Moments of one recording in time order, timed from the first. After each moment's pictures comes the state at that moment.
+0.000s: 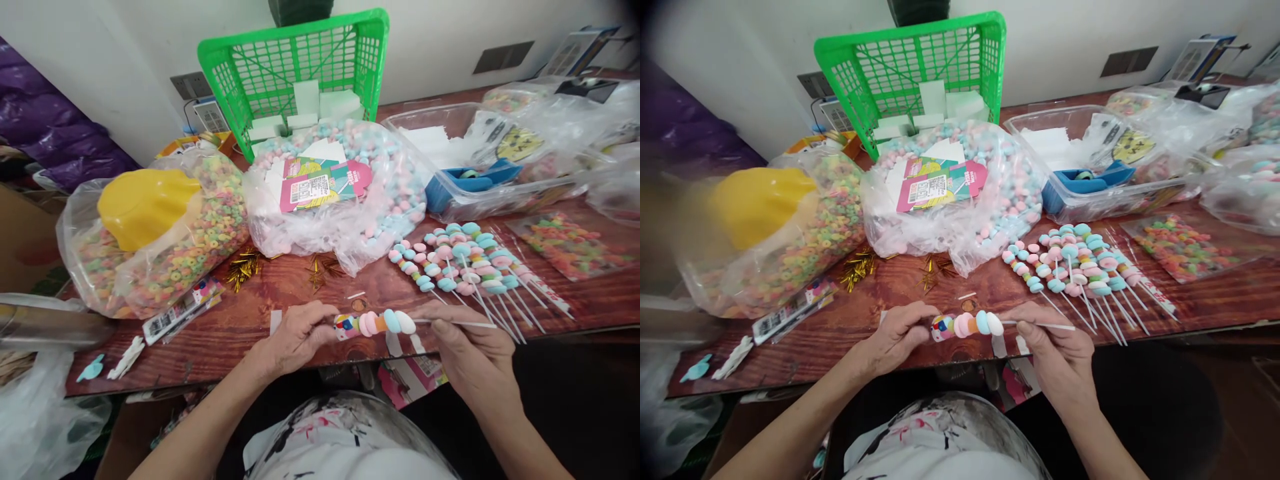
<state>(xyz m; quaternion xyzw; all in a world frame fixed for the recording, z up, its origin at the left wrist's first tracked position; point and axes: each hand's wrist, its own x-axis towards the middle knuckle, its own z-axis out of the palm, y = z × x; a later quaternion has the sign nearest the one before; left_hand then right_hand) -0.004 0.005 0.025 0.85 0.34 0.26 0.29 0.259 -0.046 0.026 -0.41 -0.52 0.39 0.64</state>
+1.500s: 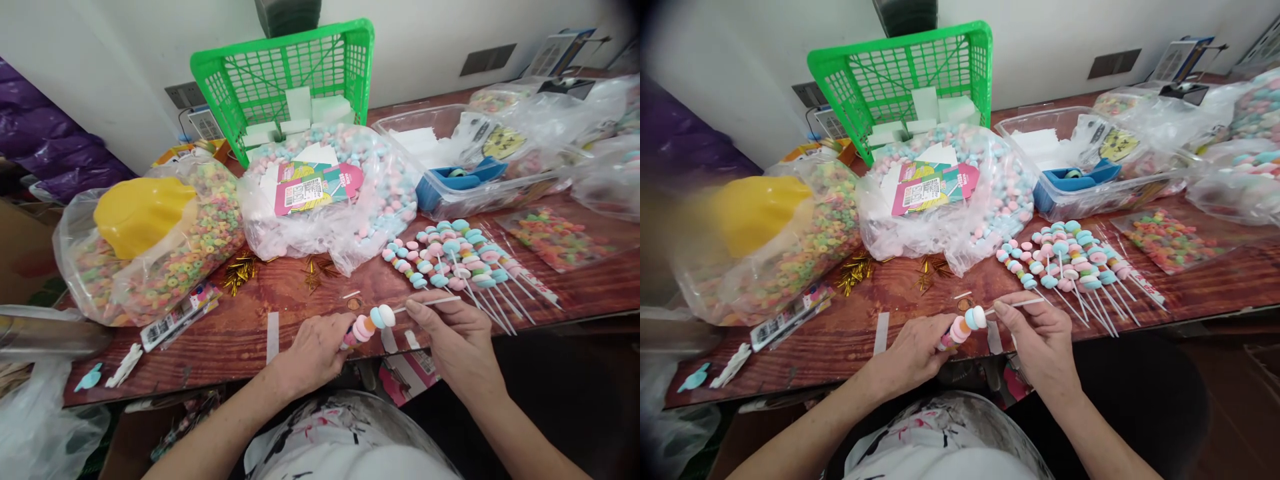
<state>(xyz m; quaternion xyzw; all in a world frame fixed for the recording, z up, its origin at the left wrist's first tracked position) 0.033 -0.018 0.023 0.88 0.41 0.07 0.24 0.246 -0.038 0.043 -0.51 -0.41 0.46 0.60</state>
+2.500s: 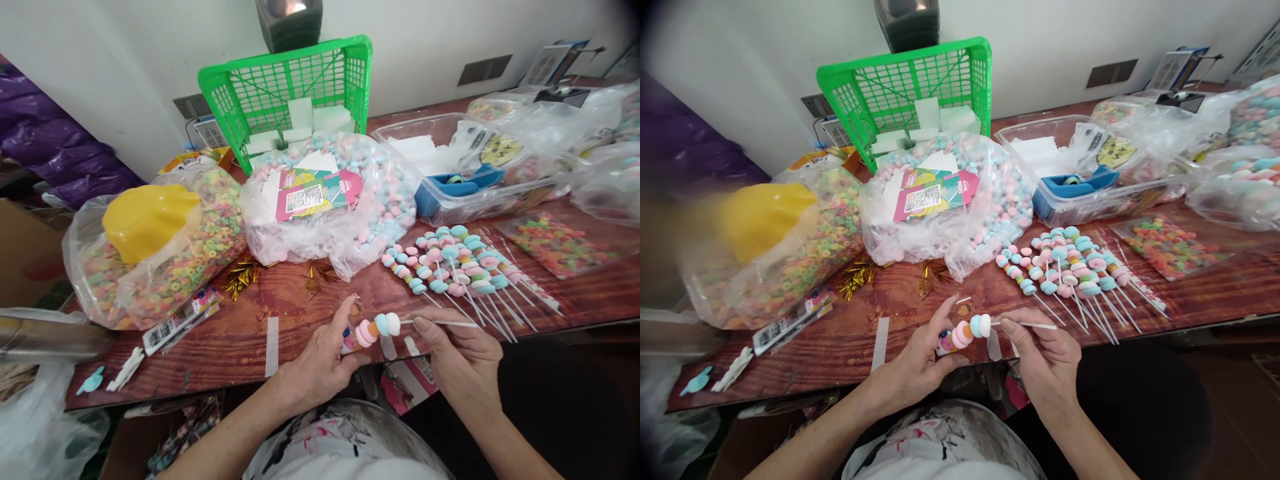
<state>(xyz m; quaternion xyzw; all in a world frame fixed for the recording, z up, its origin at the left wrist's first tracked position) 0.044 -0.028 0.038 0.76 0.46 0.17 0.44 0.248 -0.049 0.033 -0.52 -0.47 0.29 0.65</state>
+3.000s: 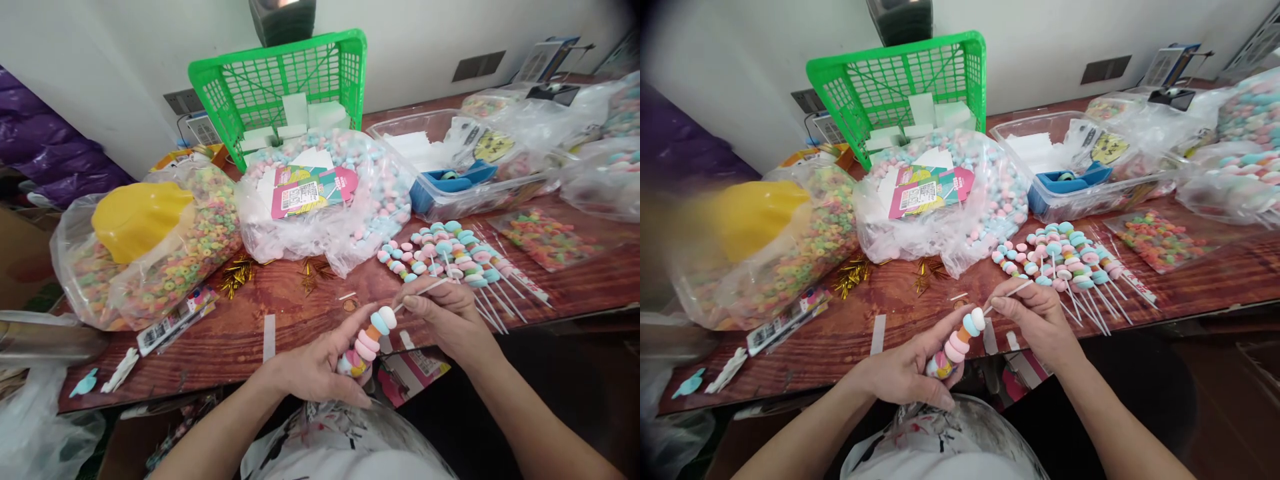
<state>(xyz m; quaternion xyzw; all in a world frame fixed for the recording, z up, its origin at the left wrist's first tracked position) 0.046 -0.016 0.061 0.60 0.24 0.09 0.76 0.273 -0.013 0.050 -0.42 -0.53 0.48 0.56</state>
